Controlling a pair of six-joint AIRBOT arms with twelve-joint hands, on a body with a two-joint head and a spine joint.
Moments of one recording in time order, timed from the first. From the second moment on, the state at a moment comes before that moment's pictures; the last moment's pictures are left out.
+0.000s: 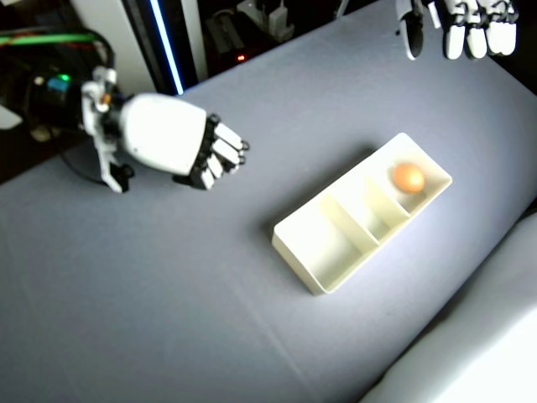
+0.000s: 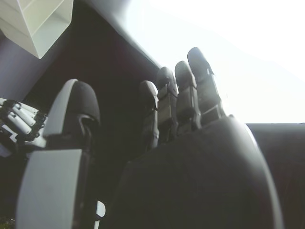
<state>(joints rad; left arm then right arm) 0.79 -0.86 1.07 -0.10 -1.17 0.96 -0.84 -0.91 0.97 -0.10 0.87 -0.86</state>
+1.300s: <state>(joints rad) 0.87 -0.90 1.08 -0.18 -1.24 0.93 -0.43 -1.22 1.40 0.06 0.47 -0.99</state>
